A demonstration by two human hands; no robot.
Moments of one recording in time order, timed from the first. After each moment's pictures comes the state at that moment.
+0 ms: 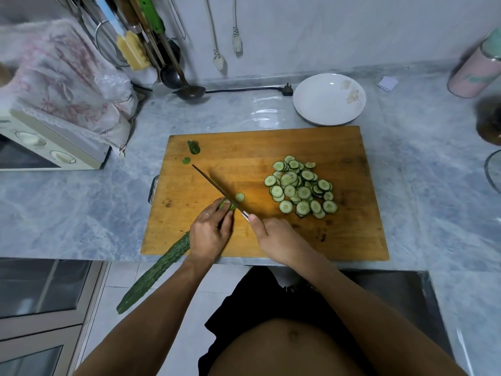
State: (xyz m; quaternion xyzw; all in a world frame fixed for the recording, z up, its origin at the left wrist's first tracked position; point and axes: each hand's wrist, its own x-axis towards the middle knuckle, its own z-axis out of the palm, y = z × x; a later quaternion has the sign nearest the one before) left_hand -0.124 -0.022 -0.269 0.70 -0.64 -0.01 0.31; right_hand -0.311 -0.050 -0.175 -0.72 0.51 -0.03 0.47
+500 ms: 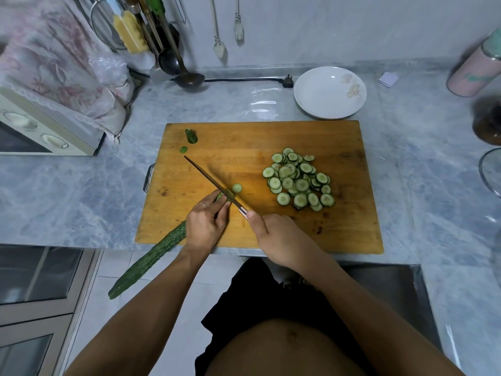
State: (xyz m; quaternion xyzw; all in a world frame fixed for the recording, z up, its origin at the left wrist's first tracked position) left_hand -0.120 -0.020 -0.272 0.71 -0.63 -0.07 0.32; right_hand -0.322 -0.036 -0.159 -0.74 0.48 -0.03 0.46
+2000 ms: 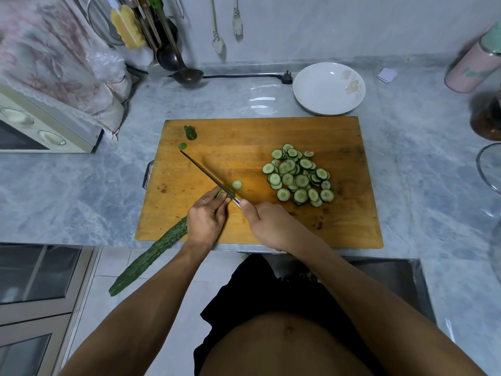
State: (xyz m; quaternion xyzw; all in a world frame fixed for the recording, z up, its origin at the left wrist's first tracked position) left_hand -0.121 -0.018 -0.269 0.72 -0.61 -0.10 0.32; right_hand -0.303 -0.048 -0.164 -0.73 0.50 0.00 0.47
